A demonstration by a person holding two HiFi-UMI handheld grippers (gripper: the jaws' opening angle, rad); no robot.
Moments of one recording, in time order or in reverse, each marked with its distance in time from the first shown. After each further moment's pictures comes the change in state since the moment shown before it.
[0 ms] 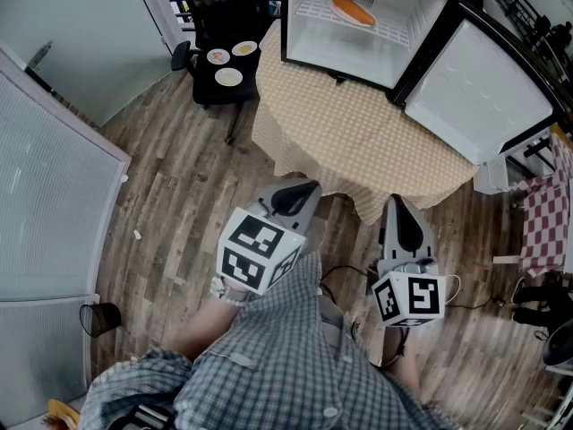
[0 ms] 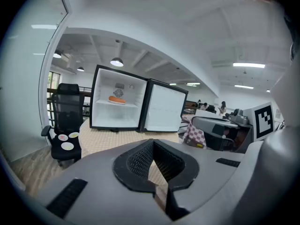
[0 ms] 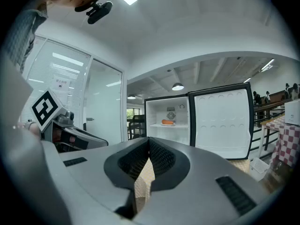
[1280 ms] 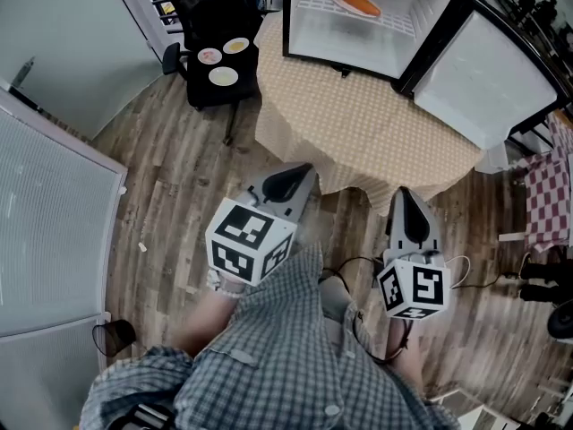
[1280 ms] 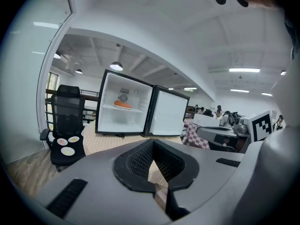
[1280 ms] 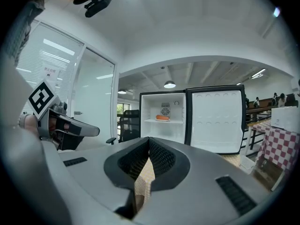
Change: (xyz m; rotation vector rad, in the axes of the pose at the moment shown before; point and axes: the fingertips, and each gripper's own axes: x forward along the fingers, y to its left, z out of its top) left arm -0.025 0.074 0.008 0.008 -0.060 -0.044; right arm 0.029 0.034 -0.021 -0.014 0.059 -0.159
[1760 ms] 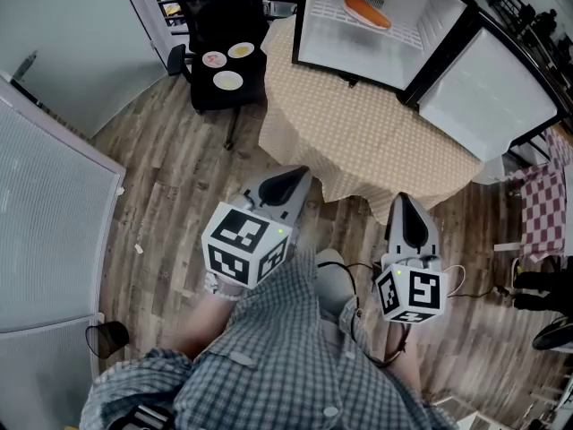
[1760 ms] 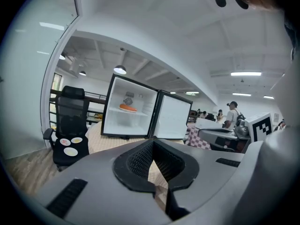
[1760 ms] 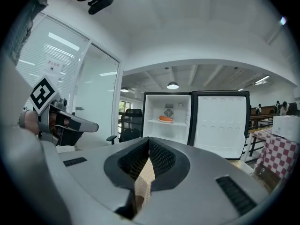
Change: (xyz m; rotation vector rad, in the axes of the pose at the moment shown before) left arm -0.020 0.026 0.002 -0.025 -0.047 0.021; right arm 0.009 0.024 0.006 -0.064 0.000 0.010
